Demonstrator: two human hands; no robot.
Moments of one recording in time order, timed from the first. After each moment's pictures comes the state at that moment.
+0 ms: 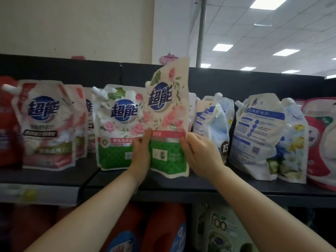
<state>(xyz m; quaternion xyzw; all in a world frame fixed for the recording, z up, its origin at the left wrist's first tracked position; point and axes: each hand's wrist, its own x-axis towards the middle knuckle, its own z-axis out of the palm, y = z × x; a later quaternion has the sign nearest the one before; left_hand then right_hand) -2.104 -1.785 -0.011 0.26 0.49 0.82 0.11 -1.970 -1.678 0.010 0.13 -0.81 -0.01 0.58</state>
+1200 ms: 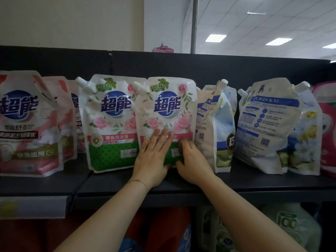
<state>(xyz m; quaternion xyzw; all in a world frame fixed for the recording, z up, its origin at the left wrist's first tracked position) -2.118 -1.773 -0.044 0.47 0.82 0.13 -0.31 -2.020 -1.659 -0.039 -0.14 -0.92 0.14 0.35</state>
